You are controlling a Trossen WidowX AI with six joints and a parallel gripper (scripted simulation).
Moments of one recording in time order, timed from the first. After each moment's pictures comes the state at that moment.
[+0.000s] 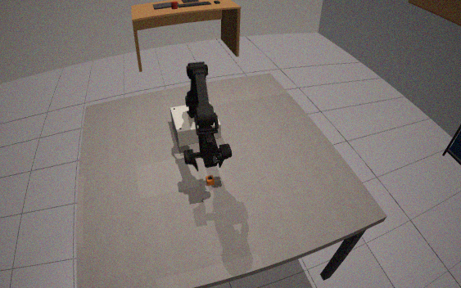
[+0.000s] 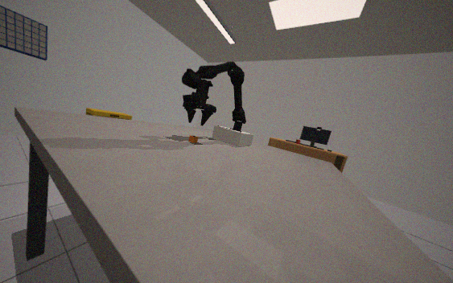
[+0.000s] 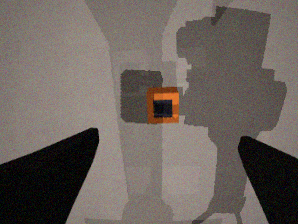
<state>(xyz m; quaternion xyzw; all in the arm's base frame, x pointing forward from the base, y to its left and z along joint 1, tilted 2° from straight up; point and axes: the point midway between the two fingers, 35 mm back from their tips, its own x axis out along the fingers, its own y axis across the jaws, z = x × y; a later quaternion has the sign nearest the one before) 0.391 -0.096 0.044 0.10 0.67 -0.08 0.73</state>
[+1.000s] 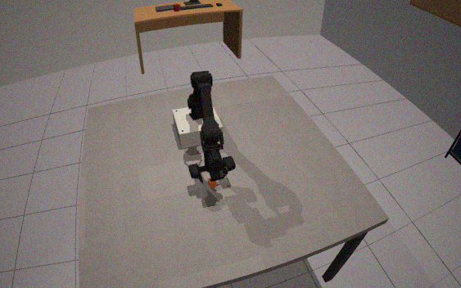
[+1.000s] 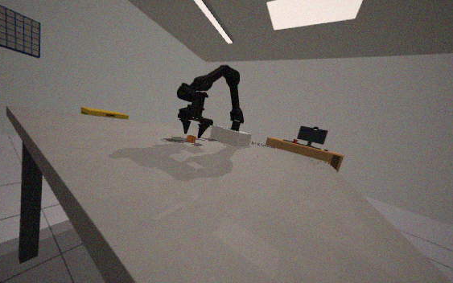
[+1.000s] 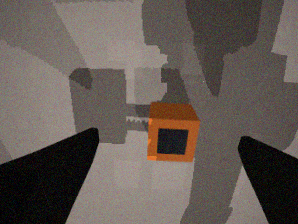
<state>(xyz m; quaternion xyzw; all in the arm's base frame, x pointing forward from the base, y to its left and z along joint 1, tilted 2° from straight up) 0.396 -0.089 -0.017 0.06 0.69 -0.05 0.72</state>
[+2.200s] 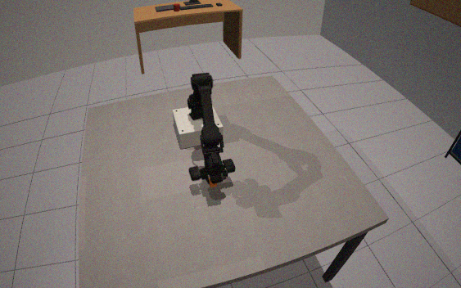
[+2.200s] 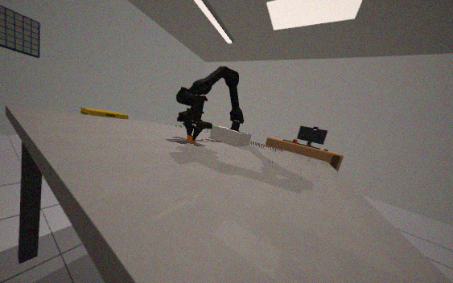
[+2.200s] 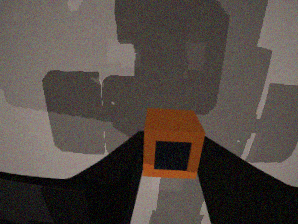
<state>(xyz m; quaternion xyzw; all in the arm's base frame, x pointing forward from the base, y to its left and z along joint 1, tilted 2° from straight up) 0.395 -0.089 -0.034 0.06 0.69 -0.05 0.72</state>
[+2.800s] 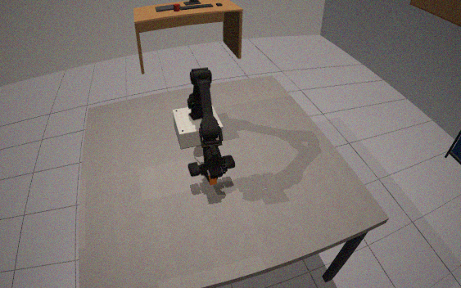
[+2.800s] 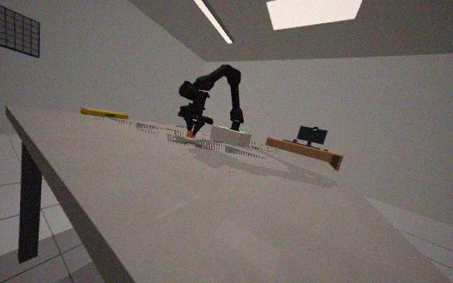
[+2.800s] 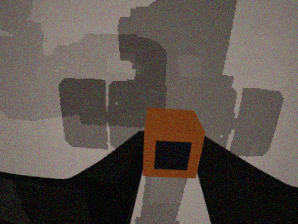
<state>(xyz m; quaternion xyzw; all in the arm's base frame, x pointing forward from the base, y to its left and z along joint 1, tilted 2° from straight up) 0.397 -0.091 -0.011 0.06 0.67 -0.05 0.74</state>
